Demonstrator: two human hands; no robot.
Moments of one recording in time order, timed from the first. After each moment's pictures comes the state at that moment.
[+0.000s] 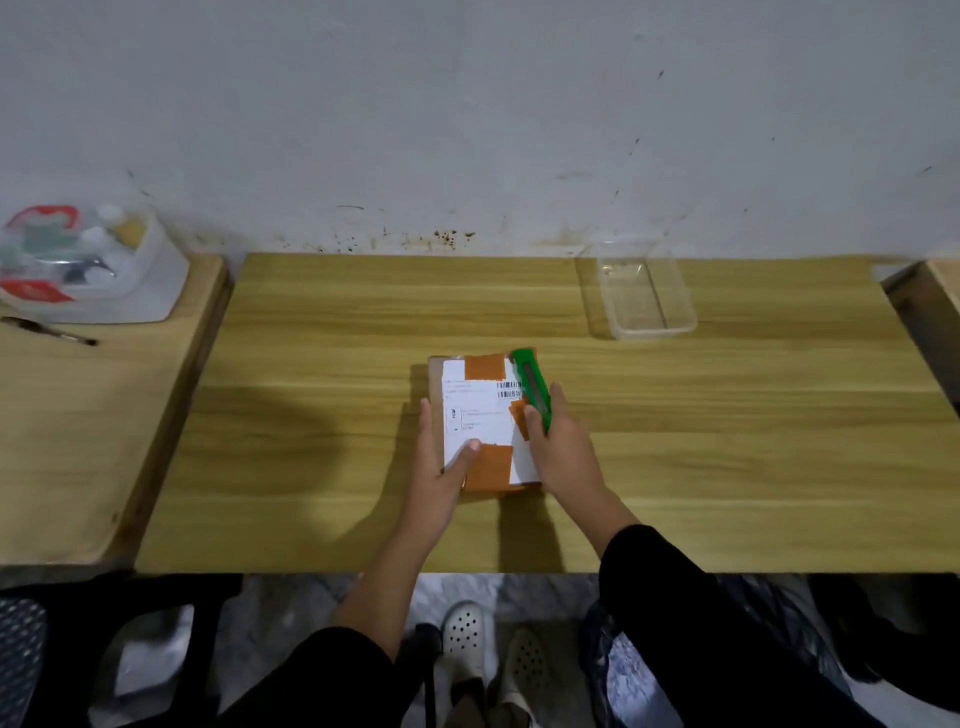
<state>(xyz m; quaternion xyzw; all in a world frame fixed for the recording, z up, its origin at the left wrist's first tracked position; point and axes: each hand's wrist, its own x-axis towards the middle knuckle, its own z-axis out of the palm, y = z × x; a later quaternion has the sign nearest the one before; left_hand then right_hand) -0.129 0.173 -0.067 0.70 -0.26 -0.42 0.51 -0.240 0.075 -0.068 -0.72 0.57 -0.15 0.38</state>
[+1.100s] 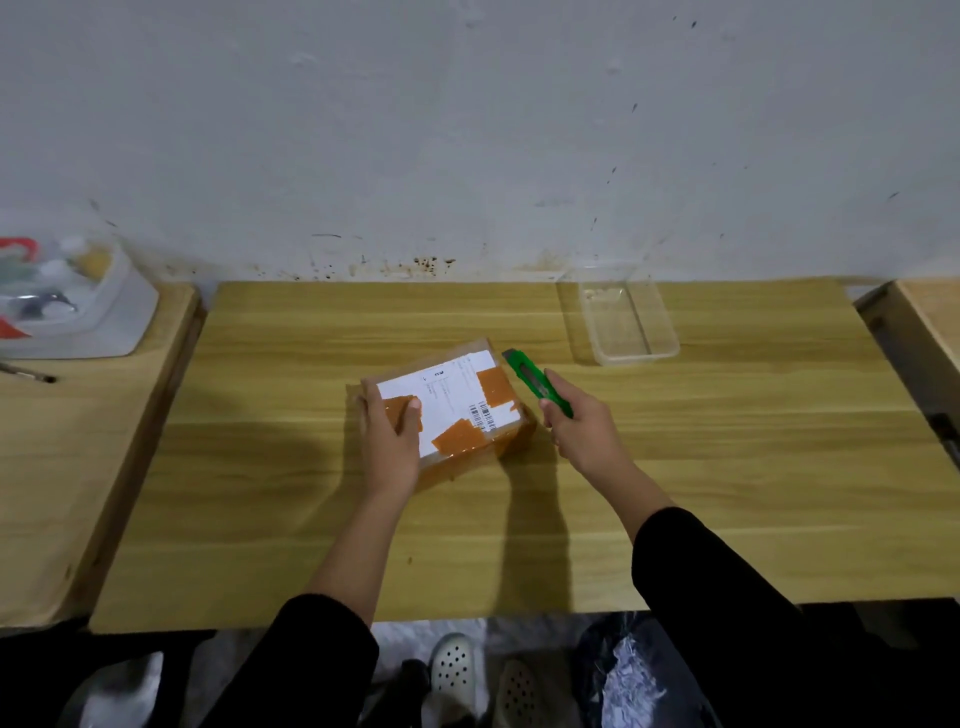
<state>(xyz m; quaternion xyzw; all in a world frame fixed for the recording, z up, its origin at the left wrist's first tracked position) -0.084 0.115 -0.048 0.83 -0.23 -0.26 0.43 -0.256 0.015 -0.049 -0.63 0.52 -0.22 0.53</state>
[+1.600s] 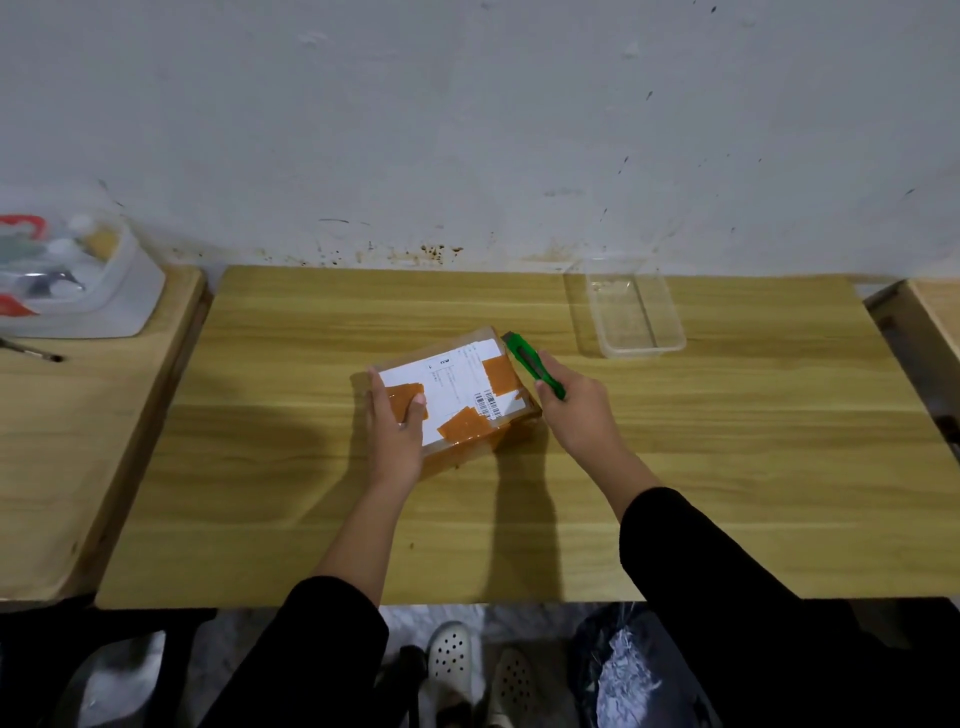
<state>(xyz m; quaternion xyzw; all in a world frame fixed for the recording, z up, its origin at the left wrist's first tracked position) -0.088 0.121 -0.051 0.82 -0.22 -0.28 0.45 -0.242 0.016 -0.030 -0.72 0.52 -0.19 0.41</state>
